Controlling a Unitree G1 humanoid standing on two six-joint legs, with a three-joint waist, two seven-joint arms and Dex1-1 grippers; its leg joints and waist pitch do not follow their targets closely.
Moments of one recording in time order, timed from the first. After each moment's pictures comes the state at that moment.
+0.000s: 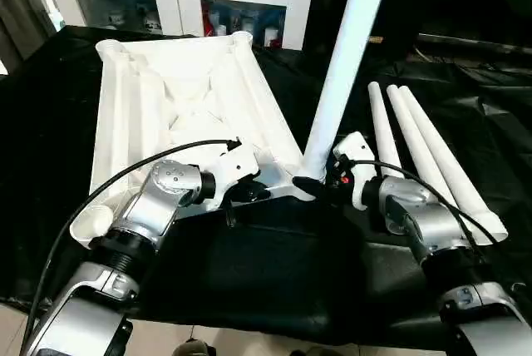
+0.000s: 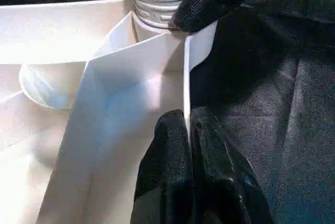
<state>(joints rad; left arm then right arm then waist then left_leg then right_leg) -0.59 0.33 -0.29 0.52 0.08 0.16 -1.03 -0.52 -0.26 0.10 0.59 0.12 0.17 0.82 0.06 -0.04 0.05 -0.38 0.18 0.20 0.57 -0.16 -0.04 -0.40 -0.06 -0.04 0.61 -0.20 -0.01</state>
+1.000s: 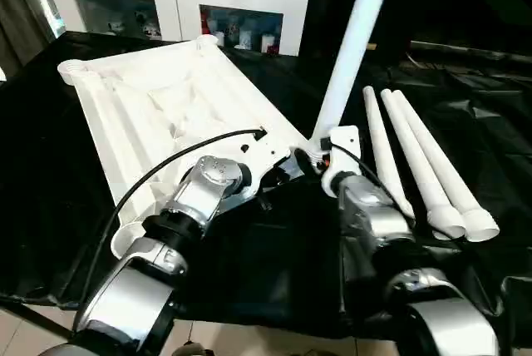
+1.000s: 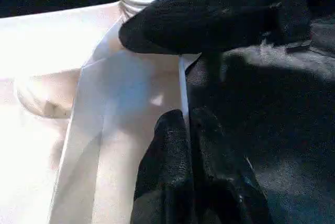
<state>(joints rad) -0.73 0.15 -0.29 0.75 0.15 0.21 -0.77 -0.61 -0.07 0.00 0.81 0.07 0.06 0.29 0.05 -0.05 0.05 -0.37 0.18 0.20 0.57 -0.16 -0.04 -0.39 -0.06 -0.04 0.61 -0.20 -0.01</state>
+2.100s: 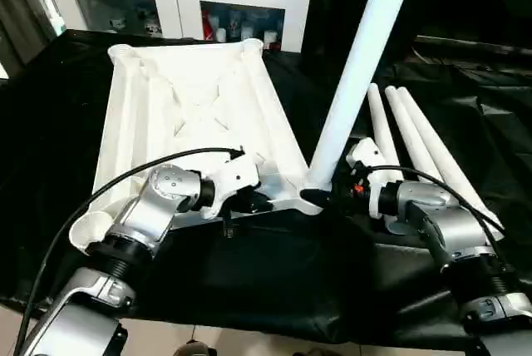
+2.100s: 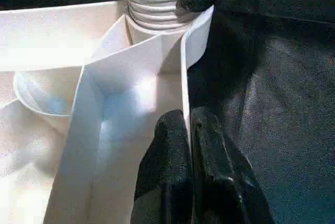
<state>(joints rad) -0.56 0.35 -0.31 0.49 0.07 0.11 -1.12 -0.46 -0.36 0.13 0.46 0.19 0.27 0.98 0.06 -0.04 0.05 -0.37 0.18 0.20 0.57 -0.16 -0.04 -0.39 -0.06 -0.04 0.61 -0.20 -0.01</state>
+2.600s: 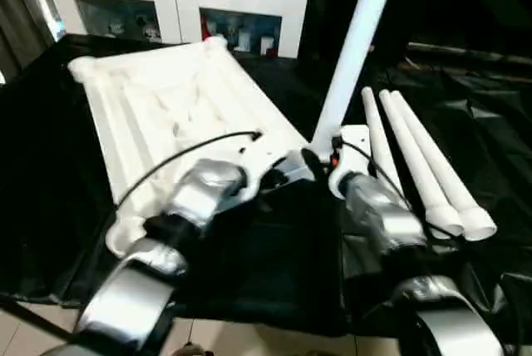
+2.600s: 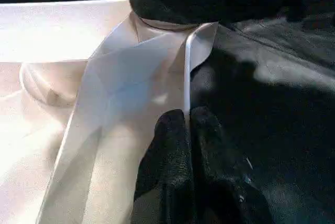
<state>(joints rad) -0.77 0.09 -0.27 0.82 0.13 0.25 -0.67 -0.62 -0.01 -0.06 0.77 0.15 0.16 0.13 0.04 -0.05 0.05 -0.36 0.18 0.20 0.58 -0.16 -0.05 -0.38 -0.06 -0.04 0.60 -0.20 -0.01</state>
